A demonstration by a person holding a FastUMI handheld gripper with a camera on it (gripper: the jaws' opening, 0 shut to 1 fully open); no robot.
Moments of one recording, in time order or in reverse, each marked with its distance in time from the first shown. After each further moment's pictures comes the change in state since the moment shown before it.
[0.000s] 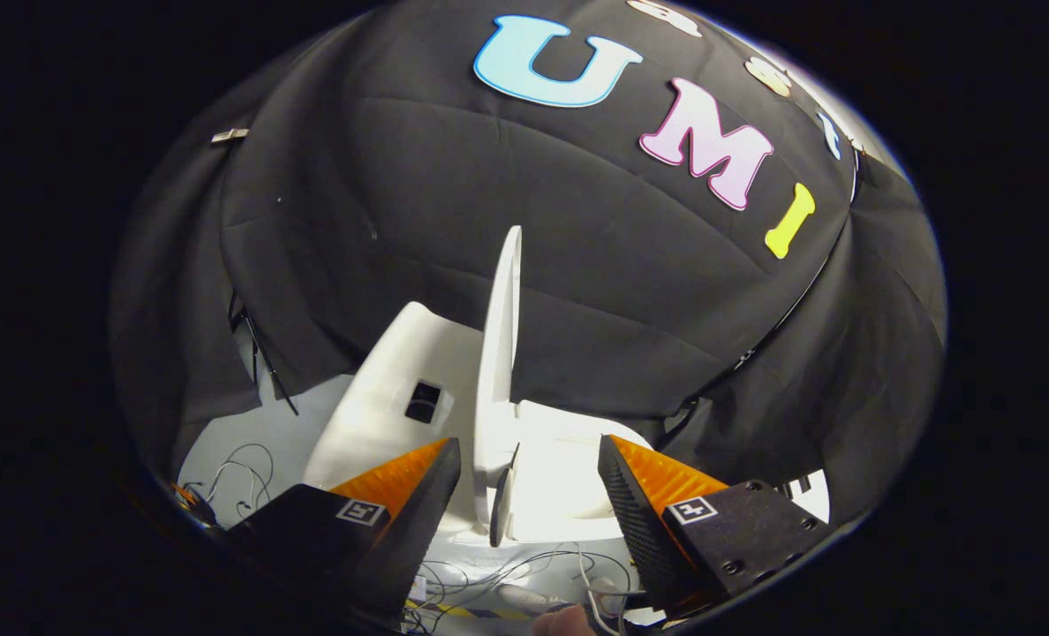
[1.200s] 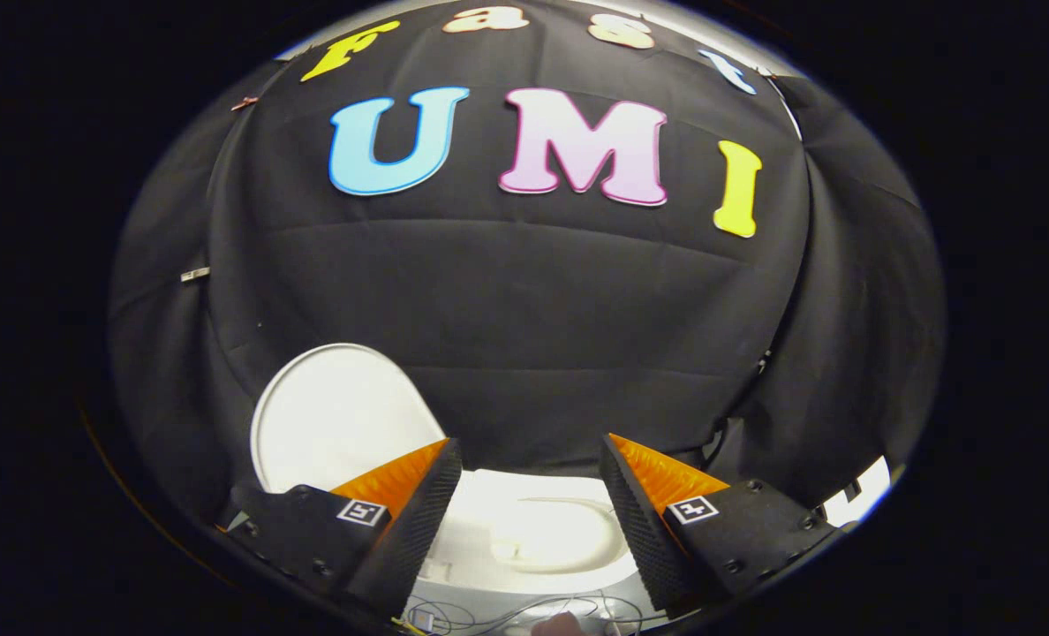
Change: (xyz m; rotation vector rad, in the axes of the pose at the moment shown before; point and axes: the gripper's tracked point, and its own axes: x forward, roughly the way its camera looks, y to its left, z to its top) arm 0.042 -0.269 0.044 0.264 -0.240 0.139
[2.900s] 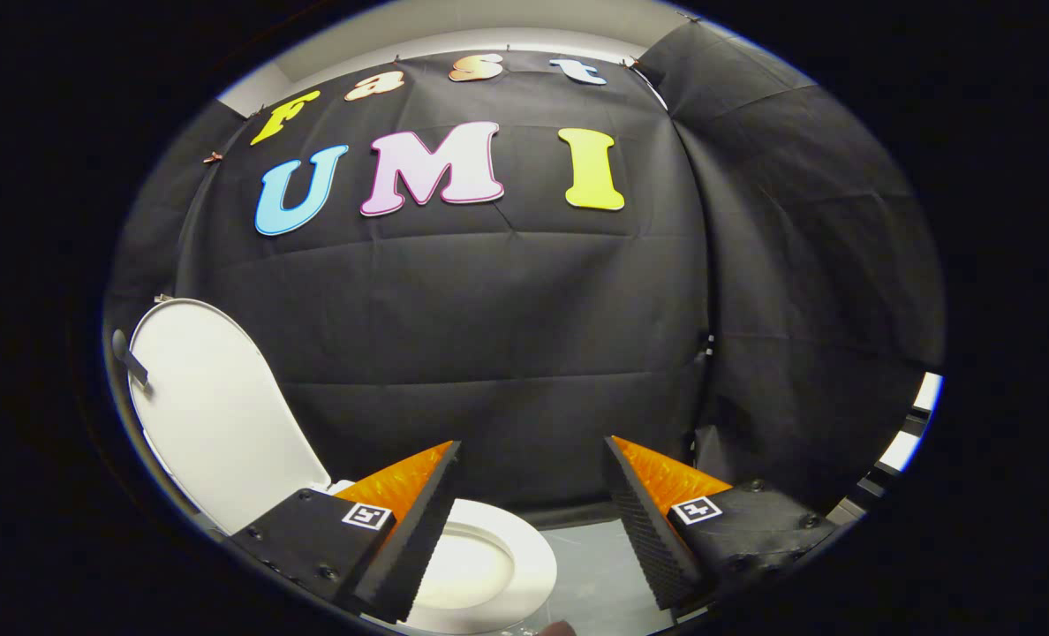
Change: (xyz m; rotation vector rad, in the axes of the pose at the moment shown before) arm 0.074 -0.244 -0.168 0.146 -0.317 -0.032
